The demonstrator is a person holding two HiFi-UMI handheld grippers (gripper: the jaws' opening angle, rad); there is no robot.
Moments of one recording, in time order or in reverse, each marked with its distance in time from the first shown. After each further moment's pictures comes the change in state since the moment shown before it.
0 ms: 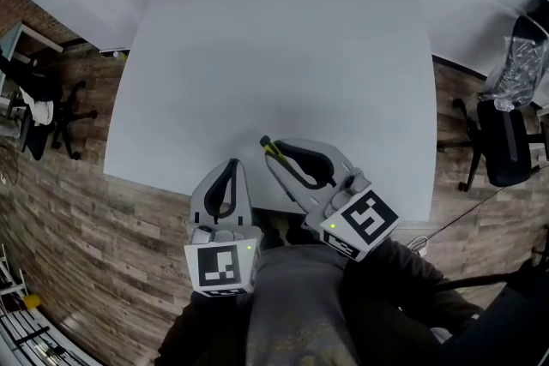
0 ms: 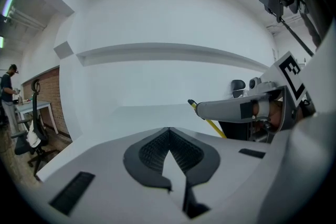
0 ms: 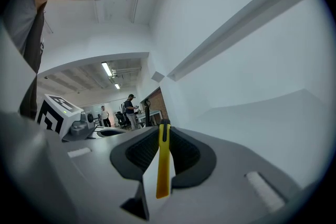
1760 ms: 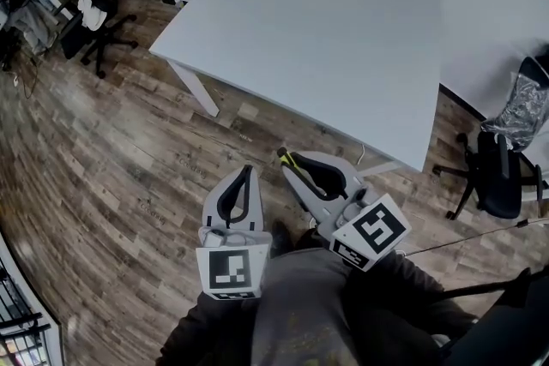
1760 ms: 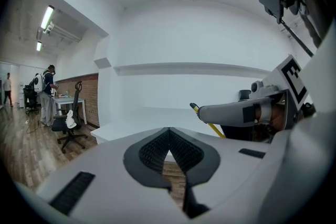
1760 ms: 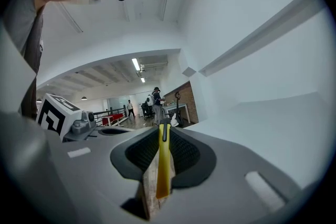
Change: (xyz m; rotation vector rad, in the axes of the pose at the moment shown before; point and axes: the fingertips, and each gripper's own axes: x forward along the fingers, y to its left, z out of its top) left arm -0.313 -0.115 -0.096 -0.120 -0.112 0.239; right arm -0.197 0.261 -0.082 -0.114 0.059 0.237
